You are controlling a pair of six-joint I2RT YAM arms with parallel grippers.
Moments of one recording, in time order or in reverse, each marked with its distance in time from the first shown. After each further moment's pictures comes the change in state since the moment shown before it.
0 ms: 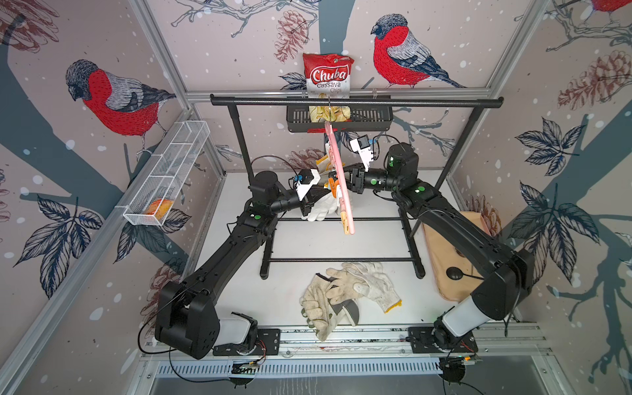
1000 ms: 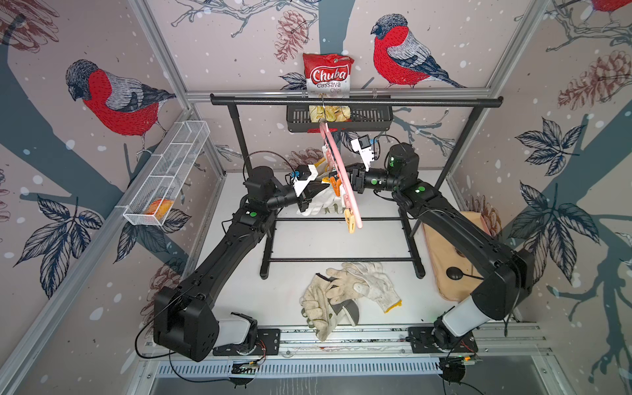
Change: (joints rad) left arm 0.013 -0.012 0.060 -0.053 0.000 0.032; right arm -0.003 -0.001 -0.006 0.005 0.009 -0.003
